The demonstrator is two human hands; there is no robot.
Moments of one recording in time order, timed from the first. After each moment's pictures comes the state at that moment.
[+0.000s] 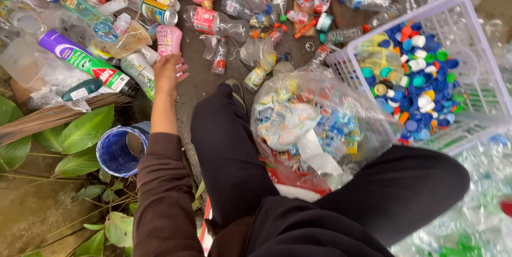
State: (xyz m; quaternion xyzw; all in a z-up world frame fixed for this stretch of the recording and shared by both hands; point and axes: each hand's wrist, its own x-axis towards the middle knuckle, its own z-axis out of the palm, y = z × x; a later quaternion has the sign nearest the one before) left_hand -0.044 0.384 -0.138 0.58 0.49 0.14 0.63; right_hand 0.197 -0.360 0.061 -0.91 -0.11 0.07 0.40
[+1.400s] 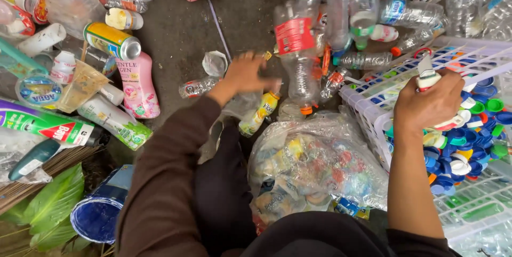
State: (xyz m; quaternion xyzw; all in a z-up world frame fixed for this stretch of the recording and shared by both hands) left_hand 0.227 0.305 -0.304 0.90 0.11 -0.19 0.37; right_hand 0.365 -0.070 -0.159 -0.97 -0.13 -0.22 0.00
